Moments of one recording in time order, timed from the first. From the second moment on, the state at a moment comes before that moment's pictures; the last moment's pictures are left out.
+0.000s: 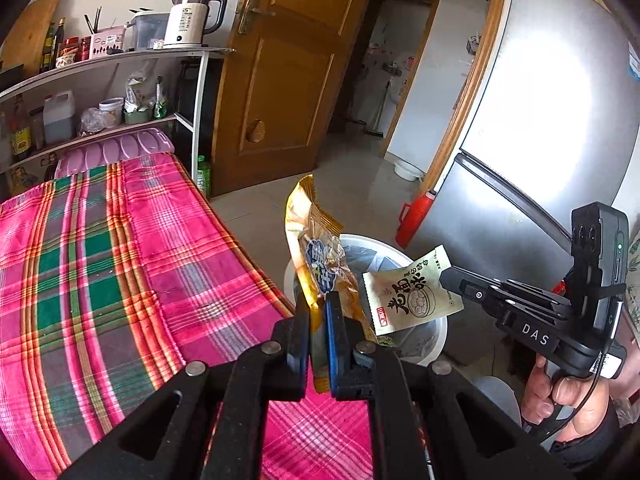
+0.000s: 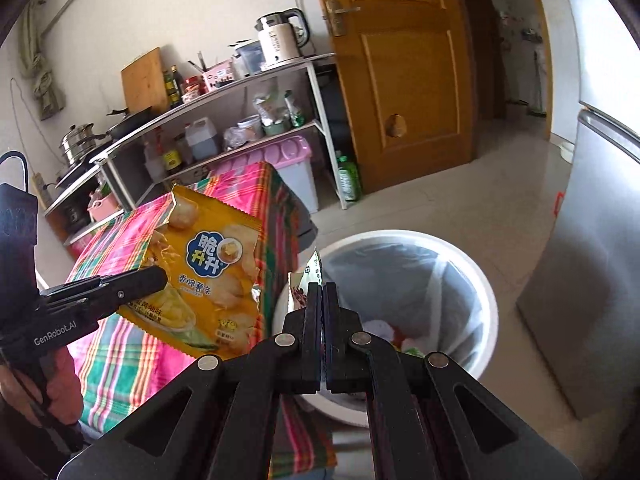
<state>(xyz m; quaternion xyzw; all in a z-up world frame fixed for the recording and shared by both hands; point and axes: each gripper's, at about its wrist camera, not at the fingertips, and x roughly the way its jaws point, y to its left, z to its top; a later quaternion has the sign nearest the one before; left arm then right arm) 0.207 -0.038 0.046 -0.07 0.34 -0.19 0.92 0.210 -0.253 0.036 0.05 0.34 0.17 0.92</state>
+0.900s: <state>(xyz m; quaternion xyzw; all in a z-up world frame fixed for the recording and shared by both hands) 0.245 -0.095 -0.002 -0.07 0.40 -0.21 0.89 0.234 -0.300 -0.018 0.08 0.41 0.13 0.90</state>
